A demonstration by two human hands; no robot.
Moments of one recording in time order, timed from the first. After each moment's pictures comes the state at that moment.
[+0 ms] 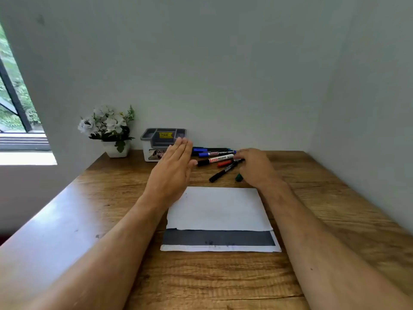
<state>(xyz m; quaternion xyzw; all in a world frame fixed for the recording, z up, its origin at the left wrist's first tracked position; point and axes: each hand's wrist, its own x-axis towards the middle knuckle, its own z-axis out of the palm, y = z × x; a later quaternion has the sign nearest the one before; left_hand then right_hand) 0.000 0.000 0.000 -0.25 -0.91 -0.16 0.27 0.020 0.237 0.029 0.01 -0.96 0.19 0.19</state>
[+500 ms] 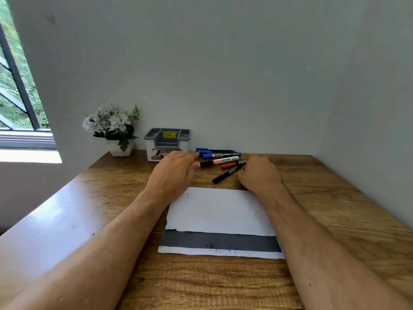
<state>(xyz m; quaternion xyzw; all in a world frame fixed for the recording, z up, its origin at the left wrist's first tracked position) -0.006 0.001 0.005 -0.26 -0.91 -0.15 0.28 0.012 0.226 0.018 -0.13 -0.96 0.14 0.20</state>
